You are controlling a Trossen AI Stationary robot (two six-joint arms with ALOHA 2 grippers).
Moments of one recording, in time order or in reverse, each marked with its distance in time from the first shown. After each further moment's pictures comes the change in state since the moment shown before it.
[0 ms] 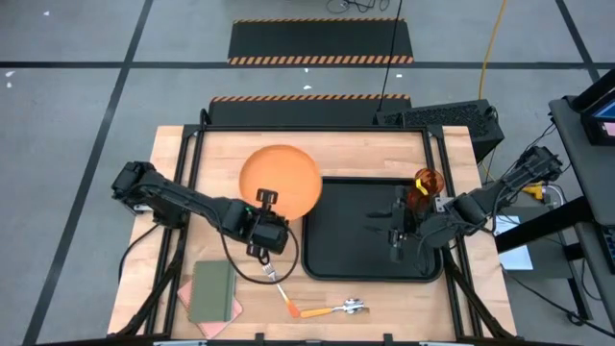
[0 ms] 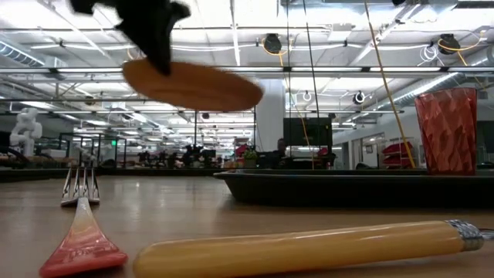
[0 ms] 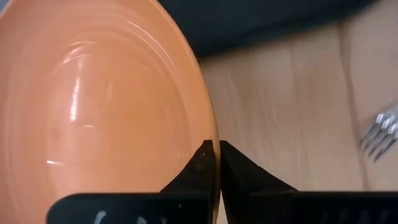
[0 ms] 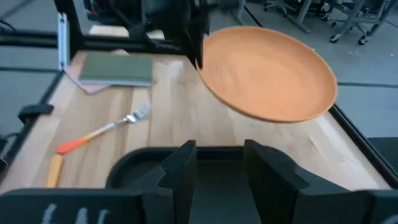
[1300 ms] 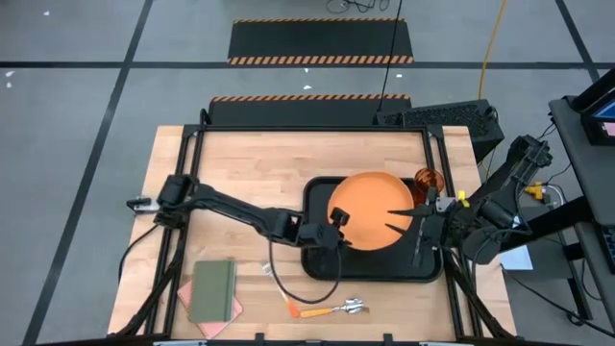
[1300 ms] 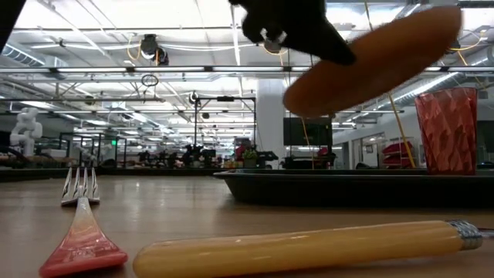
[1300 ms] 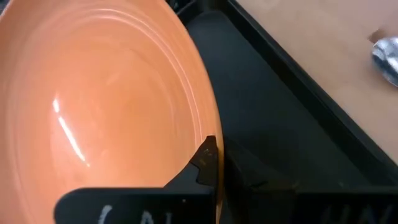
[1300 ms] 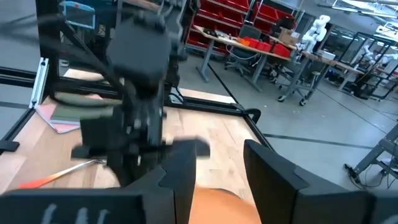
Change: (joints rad) left arm 0.084 0.367 0.163 0.882 0.256 0.551; right arm 0.299 -0.073 0.035 0.045 0.458 -0.148
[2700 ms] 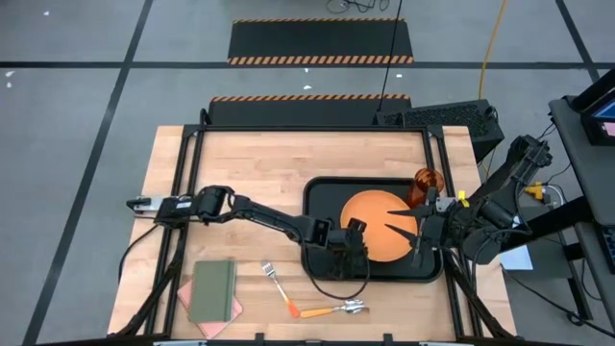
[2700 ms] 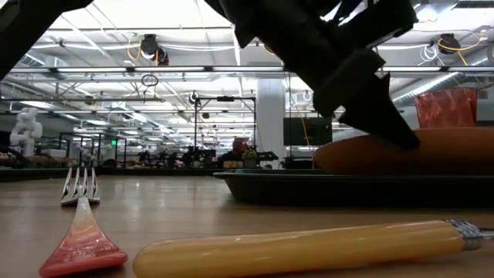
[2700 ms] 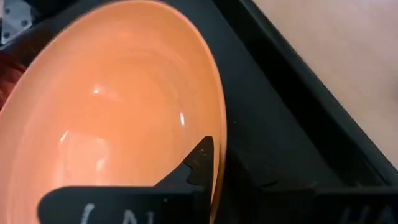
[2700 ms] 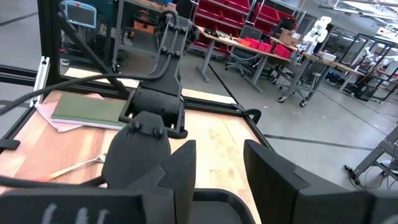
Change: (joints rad) left arm 0.043 0.328 0.262 -0.023 0.161 -0.156; right arm 0.000 0.001 -0.001 0.002 -0.005 -0.010
